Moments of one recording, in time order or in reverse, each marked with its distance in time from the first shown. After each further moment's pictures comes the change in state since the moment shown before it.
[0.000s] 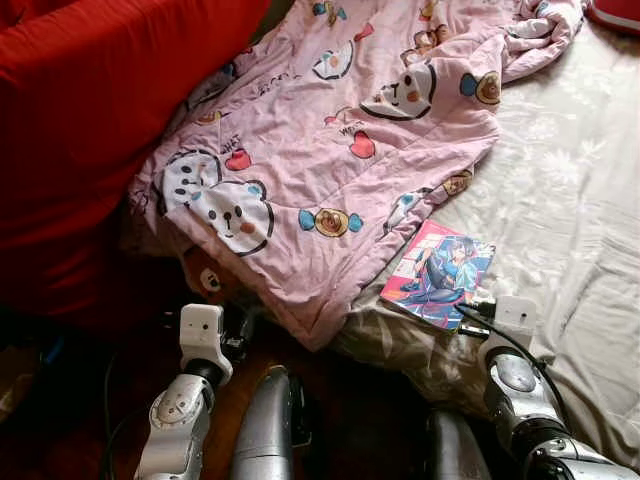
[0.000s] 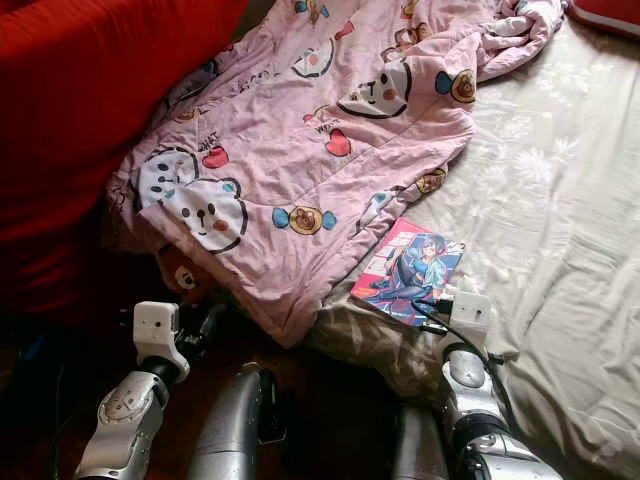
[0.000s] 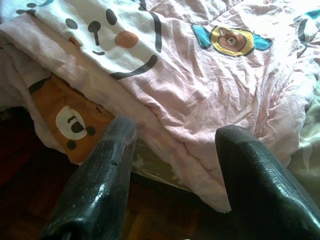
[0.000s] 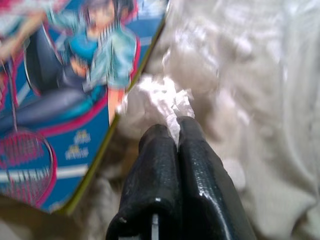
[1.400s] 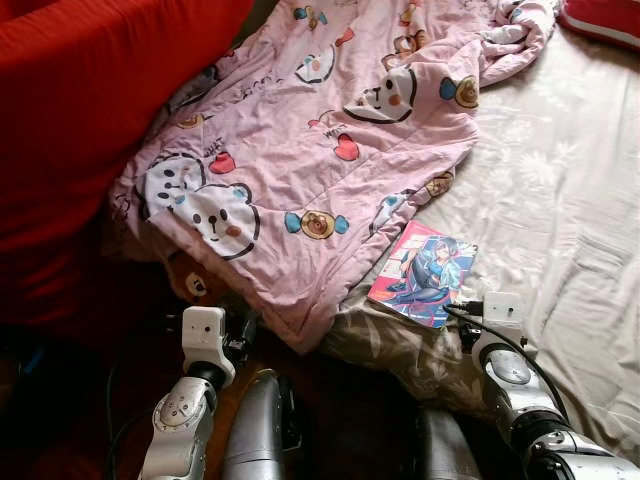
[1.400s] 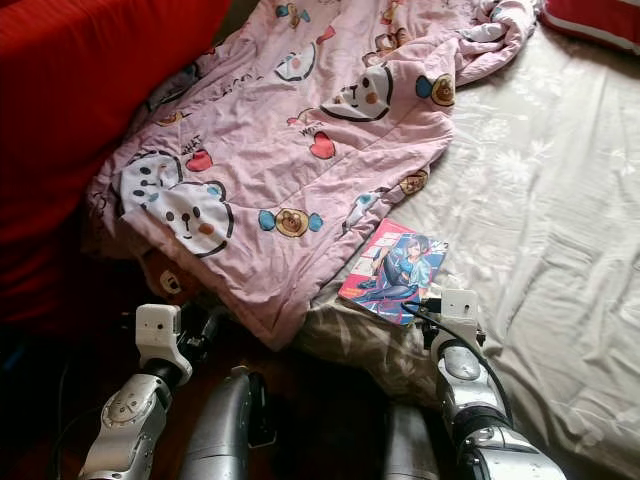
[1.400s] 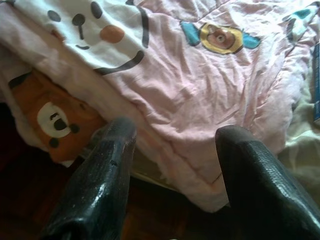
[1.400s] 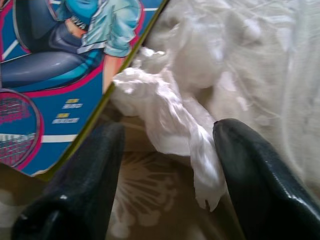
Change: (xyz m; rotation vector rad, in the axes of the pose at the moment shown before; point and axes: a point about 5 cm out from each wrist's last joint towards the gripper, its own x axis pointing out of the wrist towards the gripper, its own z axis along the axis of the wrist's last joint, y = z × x) left arm -0.003 -0.001 -0.005 -0.011 0.010 0.007; right arm 0.002 0.005 -0.006 -0.114 0.124 0.041
